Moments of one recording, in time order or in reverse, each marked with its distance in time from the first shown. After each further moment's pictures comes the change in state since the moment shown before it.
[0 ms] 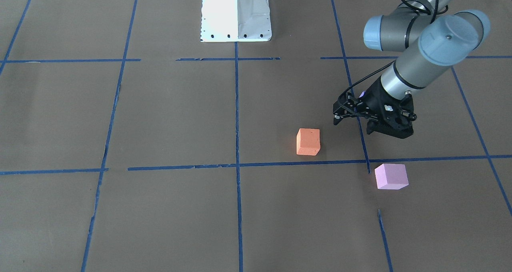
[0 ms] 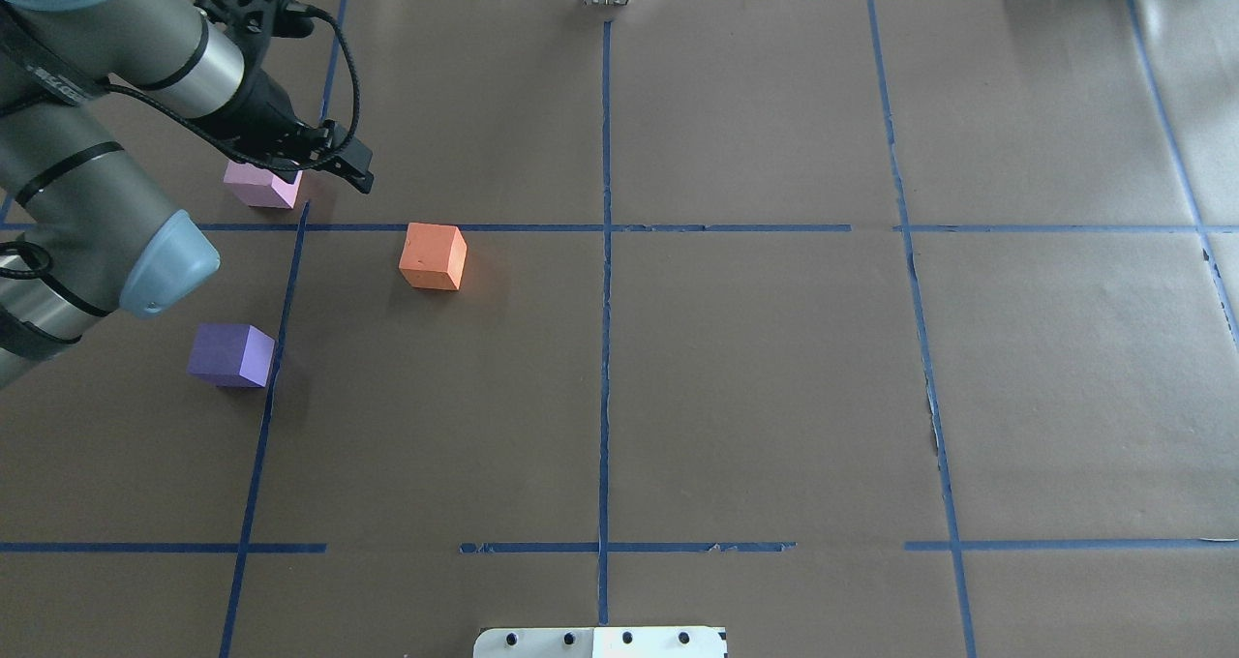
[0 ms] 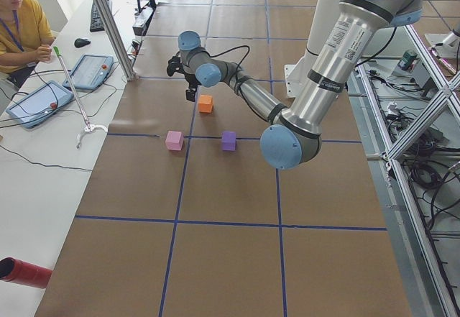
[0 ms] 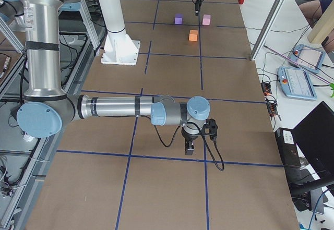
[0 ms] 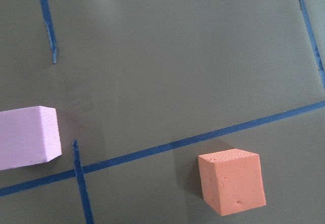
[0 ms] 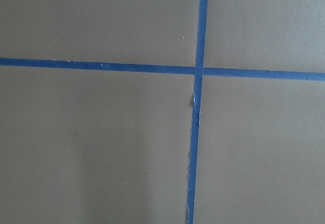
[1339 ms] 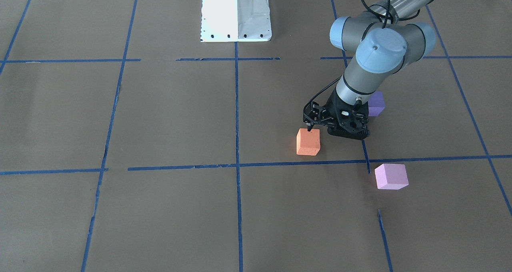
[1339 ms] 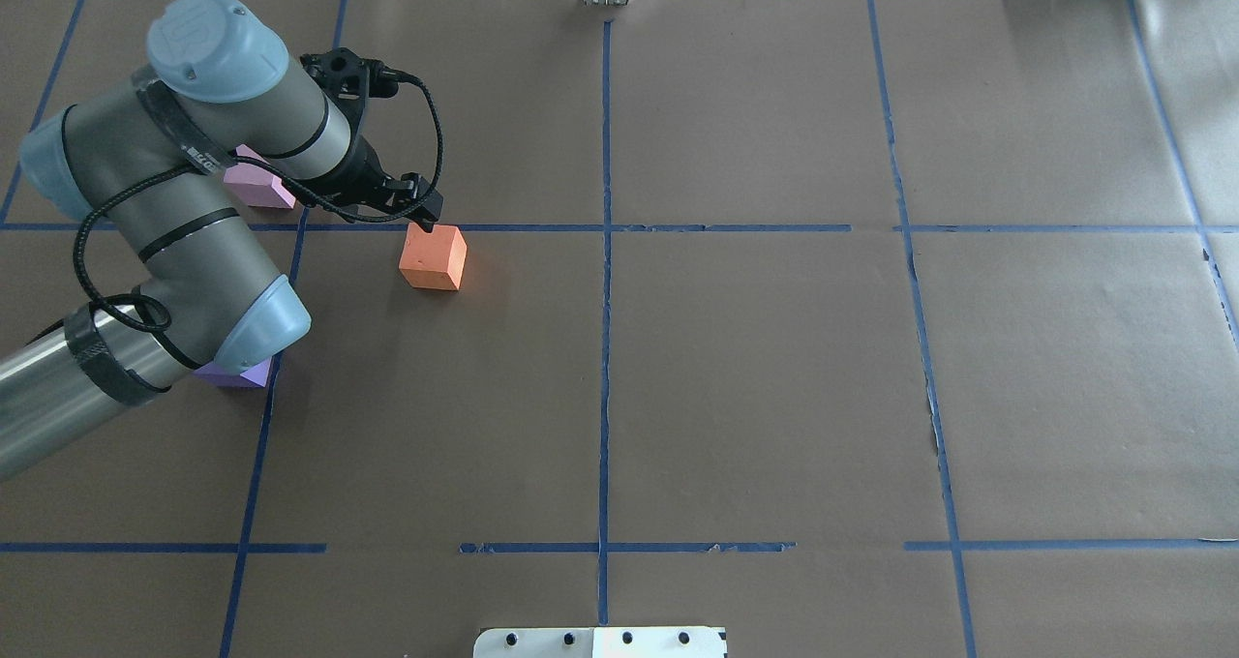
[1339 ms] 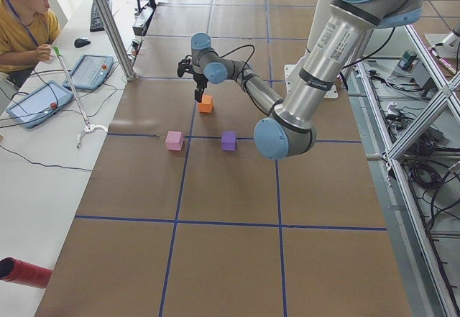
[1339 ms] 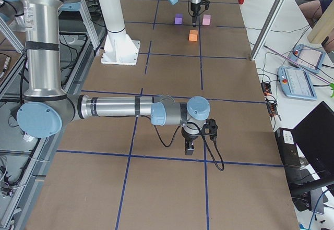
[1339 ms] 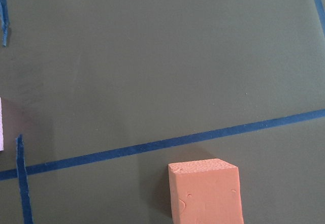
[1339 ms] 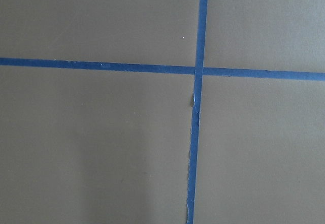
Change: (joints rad) left arm 0.126 -0.071 0.084 0.020 0.169 -0.107; right arm 0.000 0.000 0.000 0.000 0.000 0.000
